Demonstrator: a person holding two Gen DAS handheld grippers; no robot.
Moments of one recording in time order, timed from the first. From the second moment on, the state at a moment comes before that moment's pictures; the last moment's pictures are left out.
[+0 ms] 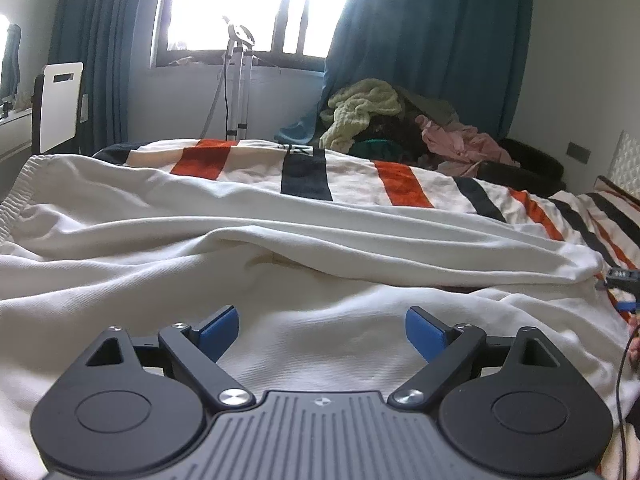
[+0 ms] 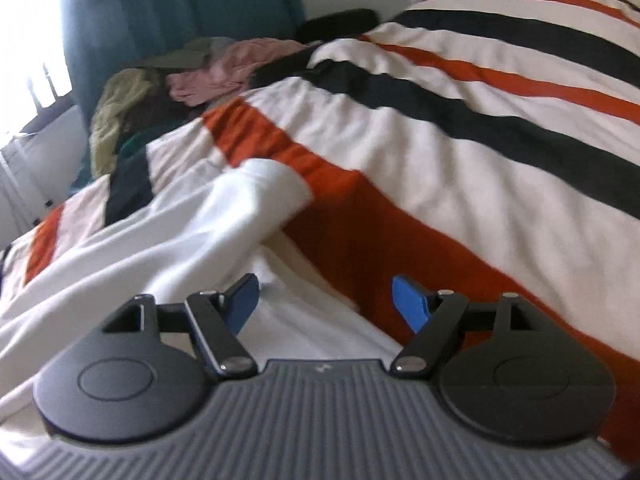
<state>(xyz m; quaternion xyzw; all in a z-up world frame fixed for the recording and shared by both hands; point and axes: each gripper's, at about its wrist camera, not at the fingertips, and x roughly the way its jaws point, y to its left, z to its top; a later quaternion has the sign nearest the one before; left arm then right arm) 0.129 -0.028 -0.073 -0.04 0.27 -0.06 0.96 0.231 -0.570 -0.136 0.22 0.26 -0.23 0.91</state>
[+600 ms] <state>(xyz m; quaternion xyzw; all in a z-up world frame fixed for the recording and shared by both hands) 0.138 -0.024 -0.070 -0.07 0.27 -0.07 0.96 0.207 -0.591 -0.113 0.26 0.12 -0.36 0.89</state>
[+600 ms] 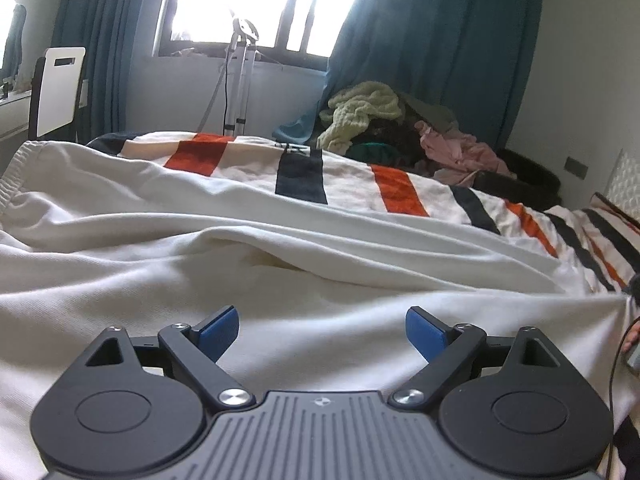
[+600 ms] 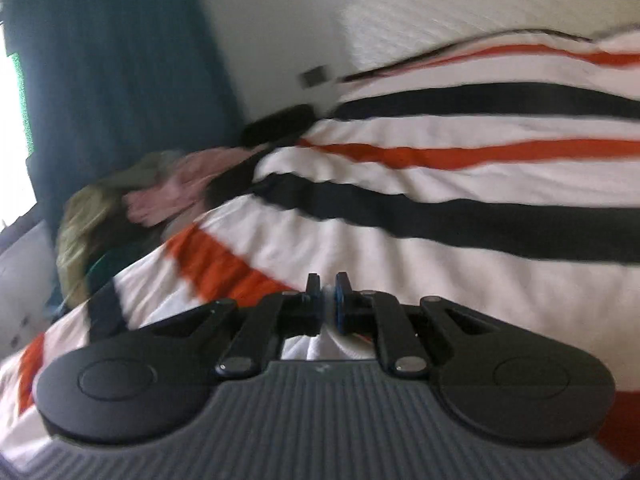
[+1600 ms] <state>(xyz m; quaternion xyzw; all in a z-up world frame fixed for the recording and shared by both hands) 0.088 -0.015 -0.036 -0.05 0.23 -0.09 0.97 0.082 -0.390 -0.011 0.12 0.23 -0.13 0.96</state>
